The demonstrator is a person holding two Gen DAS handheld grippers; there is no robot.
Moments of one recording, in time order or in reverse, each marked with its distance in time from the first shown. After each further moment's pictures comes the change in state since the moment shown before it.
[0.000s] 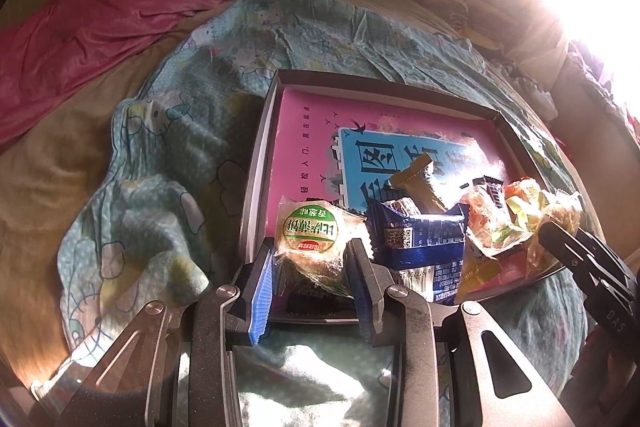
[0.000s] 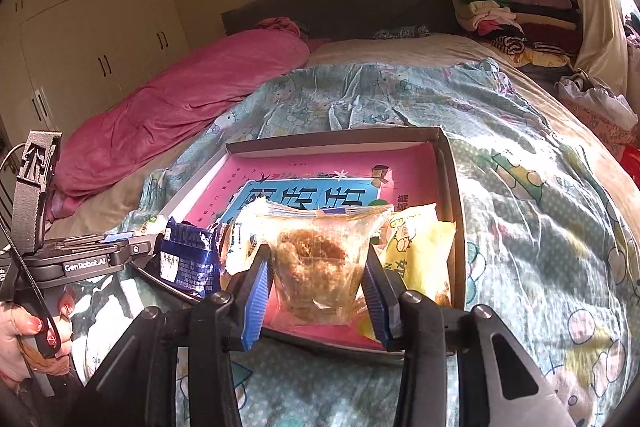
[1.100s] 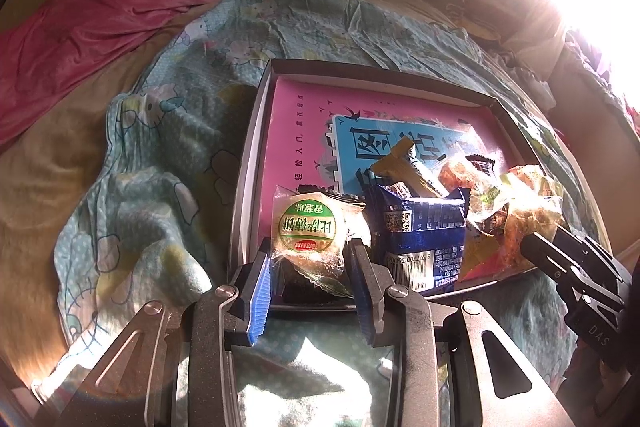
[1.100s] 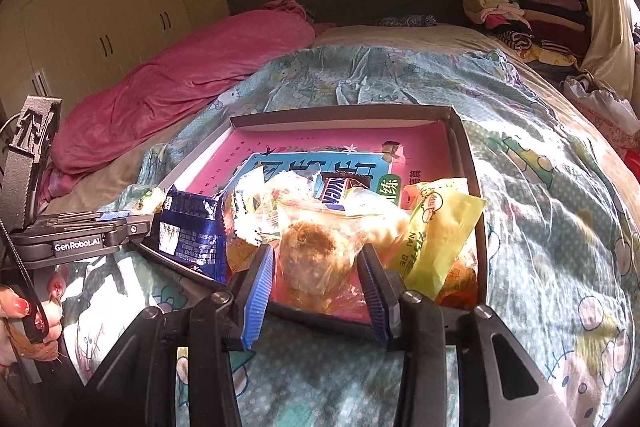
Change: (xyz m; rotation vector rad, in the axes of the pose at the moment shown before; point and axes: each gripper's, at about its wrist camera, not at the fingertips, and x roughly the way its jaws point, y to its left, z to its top) left arm 0.001 -0.004 -0.005 0.021 0.025 -0.002; right arm 0.009 0.010 -0.013 -0.031 0.053 -0.010
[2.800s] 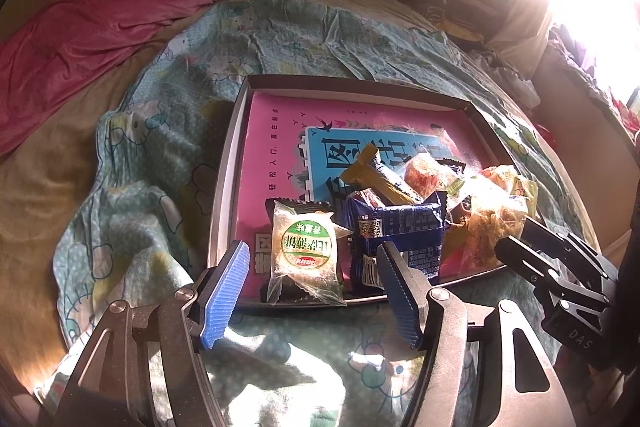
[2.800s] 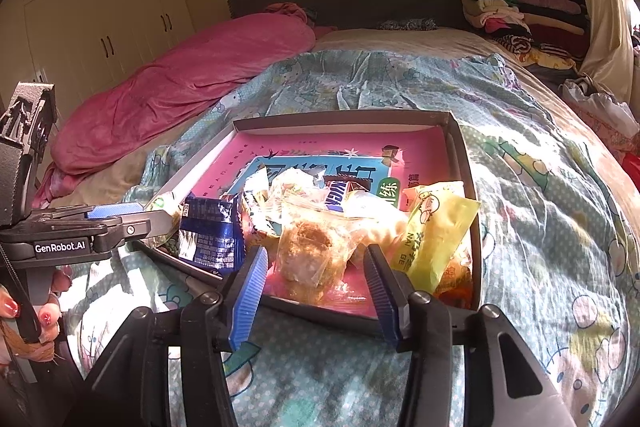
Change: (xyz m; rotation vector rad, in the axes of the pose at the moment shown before) left arm -0.017 -0.012 0.002 0.037 -0.029 -0.046; right arm -0.008 0.001 0.000 -0.003 -0.008 -0.003
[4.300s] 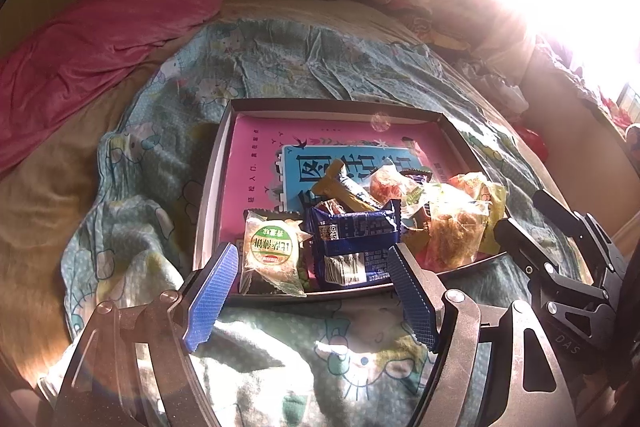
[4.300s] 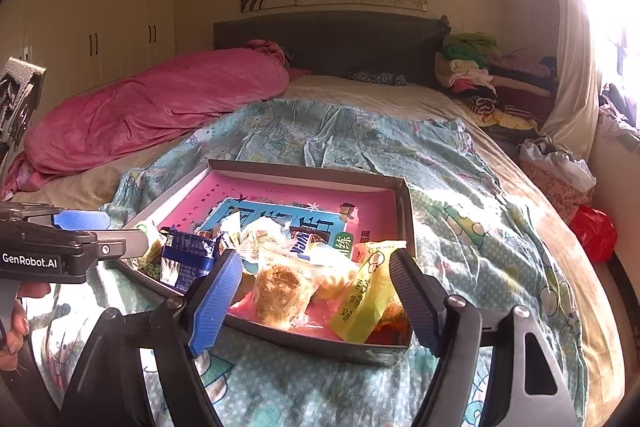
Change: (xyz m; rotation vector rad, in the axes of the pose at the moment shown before) left arm -0.027 -0.019 -0.001 0.024 -0.050 -0.019; right arm -0.038 0.021 0.008 -0.115 -0.169 -0.198
